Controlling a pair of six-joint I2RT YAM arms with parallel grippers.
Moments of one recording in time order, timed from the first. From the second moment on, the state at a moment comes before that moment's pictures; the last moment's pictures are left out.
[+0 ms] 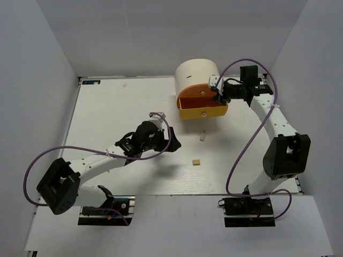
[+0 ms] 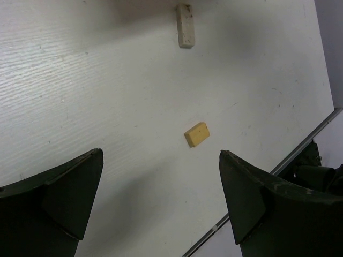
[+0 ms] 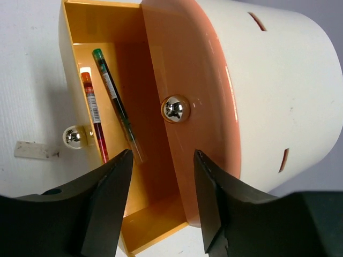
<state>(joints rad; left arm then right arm) -0.77 1.28 0.71 0.02 0.07 -0.63 0.15 1.64 1.49 -0.58 -0.82 -1.20</state>
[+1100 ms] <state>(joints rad) -0.85 1.47 0.83 0.08 0.22 -0.56 0.21 1.63 1.17 -0.50 -0.64 -1.19</state>
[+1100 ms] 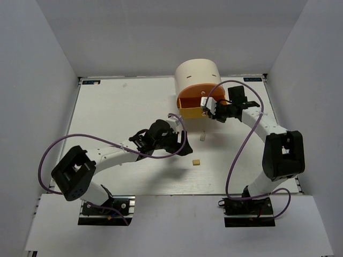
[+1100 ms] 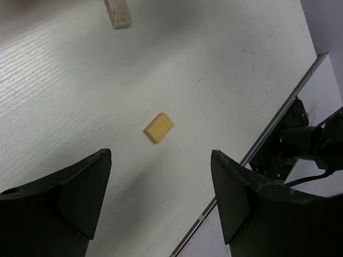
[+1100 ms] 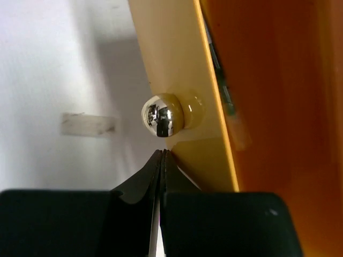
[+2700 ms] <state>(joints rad) -0.95 1.66 0.96 -0.04 0.11 -0.54 0.17 1.55 0.84 0.05 -0.66 -0.01</state>
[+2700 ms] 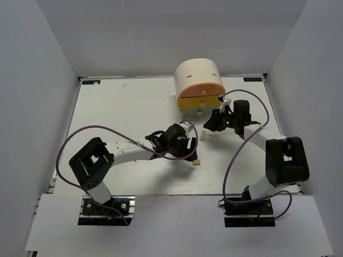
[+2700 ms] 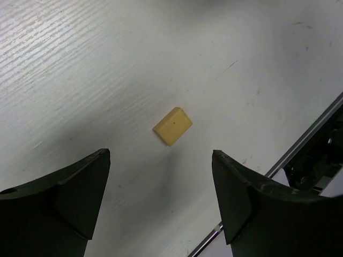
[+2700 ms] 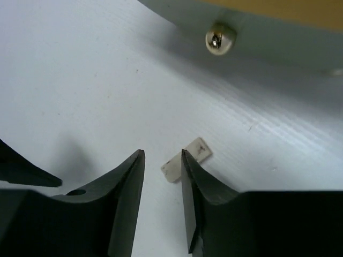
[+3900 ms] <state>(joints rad) -0.99 1.64 0.96 -0.19 -0.02 -0.57 0.19 1.89 0.86 0.65 -0.46 0.97</state>
